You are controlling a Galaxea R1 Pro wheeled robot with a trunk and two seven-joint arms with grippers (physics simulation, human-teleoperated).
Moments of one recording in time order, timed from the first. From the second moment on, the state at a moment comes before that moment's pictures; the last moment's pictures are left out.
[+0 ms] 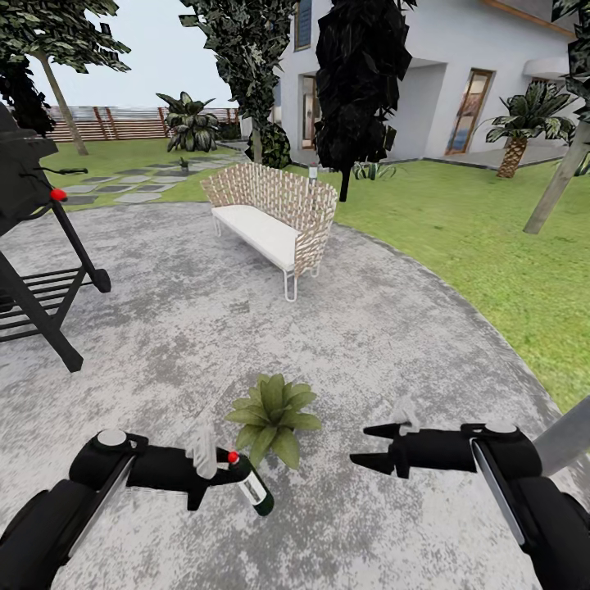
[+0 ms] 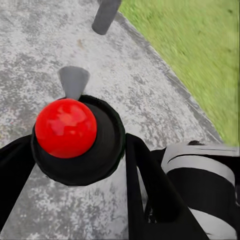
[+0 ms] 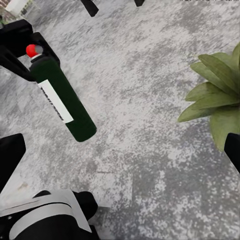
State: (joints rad) left arm -0.39 0.33 -0.23 -1.49 -0.01 0.63 -1.25; right arm -0.39 -0.24 0.00 -1.52 0.02 0.78 1.25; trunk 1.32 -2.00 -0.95
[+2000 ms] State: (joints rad) left arm -0.59 0.19 -0.55 -1.48 -0.53 0.66 -1.46; right arm -0.42 -0.09 0.15 -1.52 0.35 0.79 1.25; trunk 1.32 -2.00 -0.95
